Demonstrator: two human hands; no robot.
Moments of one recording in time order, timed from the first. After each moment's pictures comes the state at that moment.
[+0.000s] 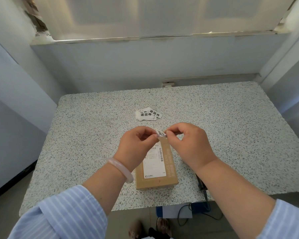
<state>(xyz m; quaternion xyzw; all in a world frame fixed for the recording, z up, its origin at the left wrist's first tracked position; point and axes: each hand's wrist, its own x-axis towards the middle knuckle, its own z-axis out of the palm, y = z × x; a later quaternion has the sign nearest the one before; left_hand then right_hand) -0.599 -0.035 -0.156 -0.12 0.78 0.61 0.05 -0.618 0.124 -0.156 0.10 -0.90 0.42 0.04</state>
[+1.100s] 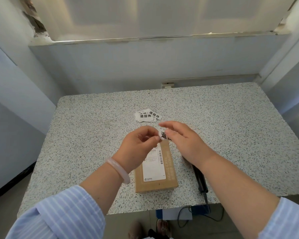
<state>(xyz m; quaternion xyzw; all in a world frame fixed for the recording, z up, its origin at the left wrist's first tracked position) -0.605 -0.038 -0.152 -0.07 0.76 0.64 0.10 -0.633 0.126 -0.156 0.06 -0.82 0.54 -0.18</state>
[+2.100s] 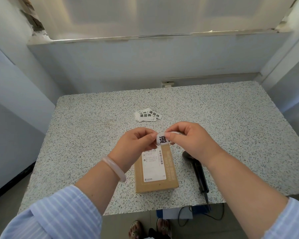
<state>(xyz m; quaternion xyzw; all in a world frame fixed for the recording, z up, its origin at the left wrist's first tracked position) -0.610 -0.047 -0.152 -0.09 0.72 0.67 0.15 -0.639 0.133 -0.141 0.05 -0.81 0.55 -0.17</state>
